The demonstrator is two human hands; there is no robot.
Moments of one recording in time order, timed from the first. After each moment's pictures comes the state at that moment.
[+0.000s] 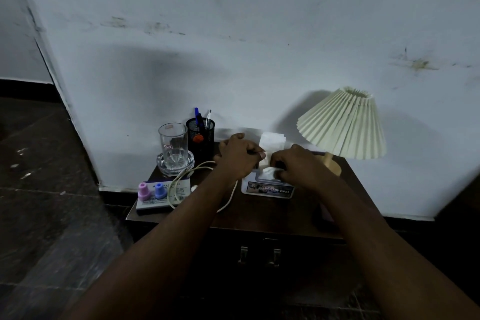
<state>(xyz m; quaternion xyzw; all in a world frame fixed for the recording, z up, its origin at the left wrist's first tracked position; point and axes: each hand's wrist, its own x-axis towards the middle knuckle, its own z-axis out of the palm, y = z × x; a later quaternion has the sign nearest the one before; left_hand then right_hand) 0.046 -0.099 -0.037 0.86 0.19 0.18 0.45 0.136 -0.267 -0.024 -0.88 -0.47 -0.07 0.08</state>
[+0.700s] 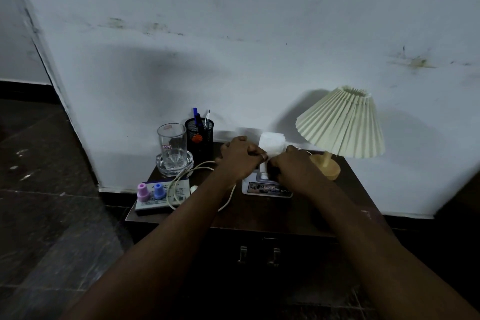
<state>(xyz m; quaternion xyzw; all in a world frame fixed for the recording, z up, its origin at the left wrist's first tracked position) 0.049 -0.100 -0.043 0.87 0.17 0.17 0.43 0.121 -0.261 -0.026 -0.88 -0.46 -0.10 -0.01</state>
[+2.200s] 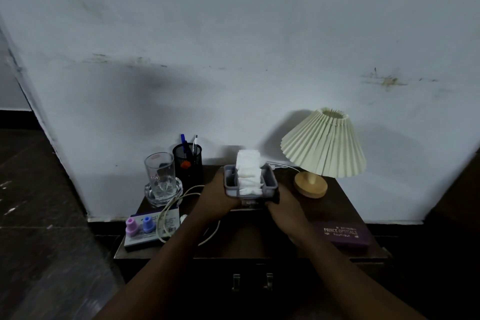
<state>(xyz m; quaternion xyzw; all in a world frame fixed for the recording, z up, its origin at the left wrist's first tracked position) 0.035 -0.077 -0.077 0.83 0.08 0.17 0.53 0.103 -0.274 -0.076 -0.83 -0.20 0.08 0.52</state>
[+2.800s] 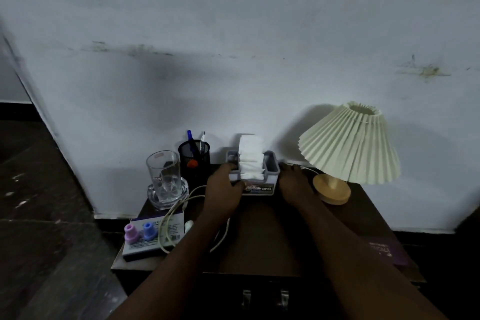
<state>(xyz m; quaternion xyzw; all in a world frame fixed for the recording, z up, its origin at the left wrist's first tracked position) 0.075 -0.065 -0.087 0.81 0.19 0.27 0.48 0.216 -0.221 -0.091 -0.94 -0.33 -0.04 0.08</state>
